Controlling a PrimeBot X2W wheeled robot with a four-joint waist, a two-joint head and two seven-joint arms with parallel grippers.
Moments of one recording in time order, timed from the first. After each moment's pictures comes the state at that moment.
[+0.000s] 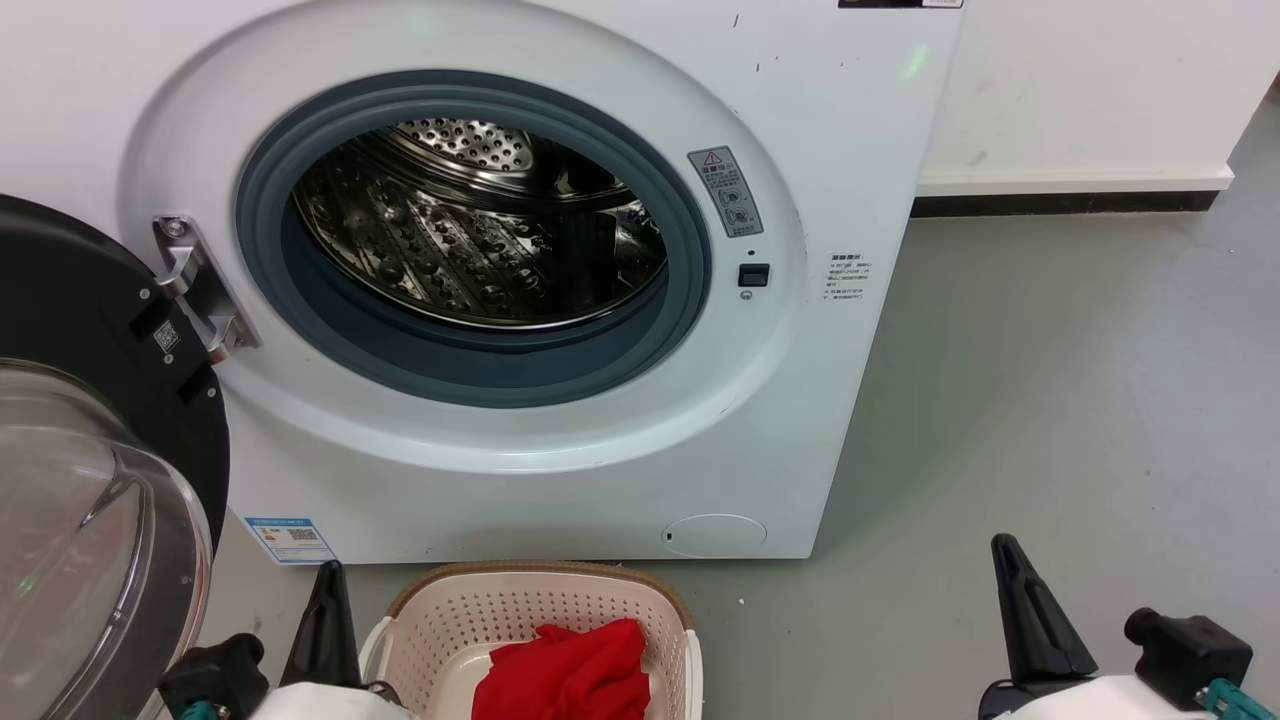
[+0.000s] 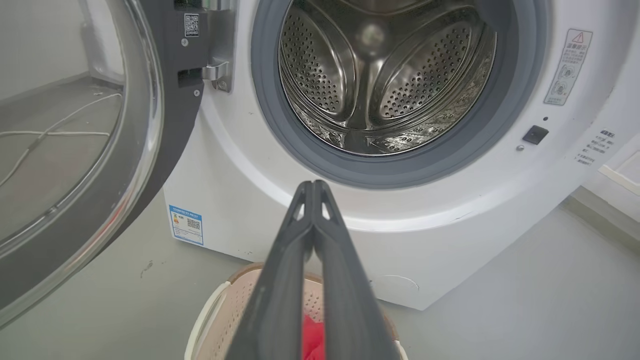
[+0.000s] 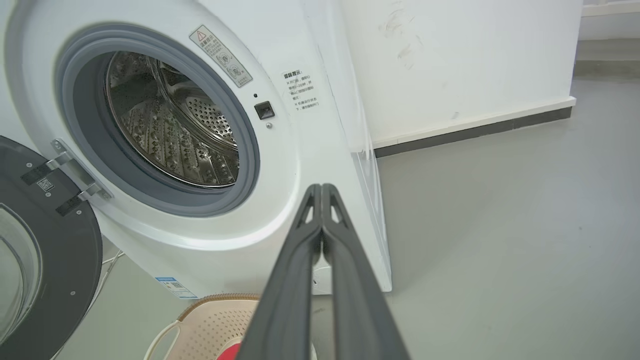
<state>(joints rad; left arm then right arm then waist) 0.09 0.05 0.05 0.13 -0.33 -0.01 -0.18 0.11 -0.06 0.06 0.11 0.34 0.13 -0.21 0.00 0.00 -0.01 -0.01</state>
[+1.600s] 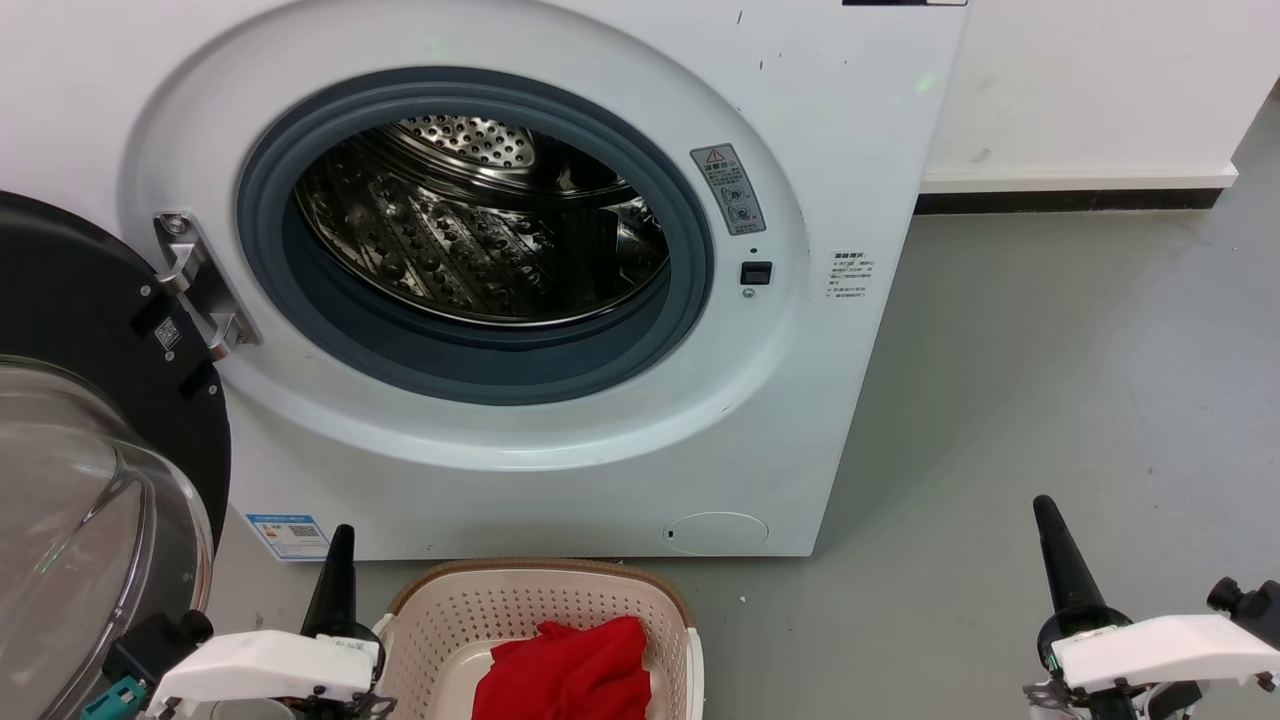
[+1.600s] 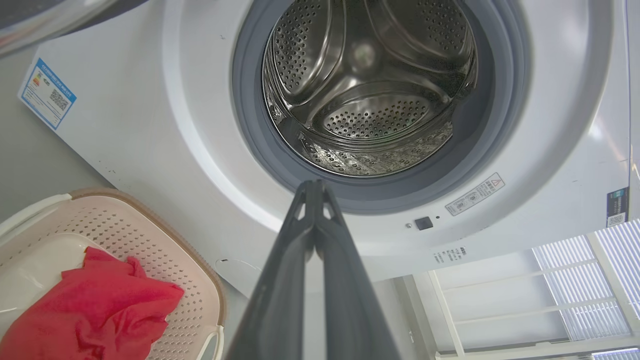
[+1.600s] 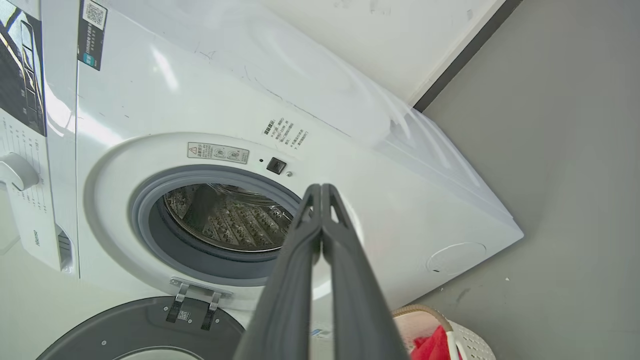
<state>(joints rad) -0.01 0.05 0.08 0.20 -1.04 -0.07 -0.02 0.00 -0.08 0.01 0.18 1.08 0.13 -0.06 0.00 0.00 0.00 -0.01</state>
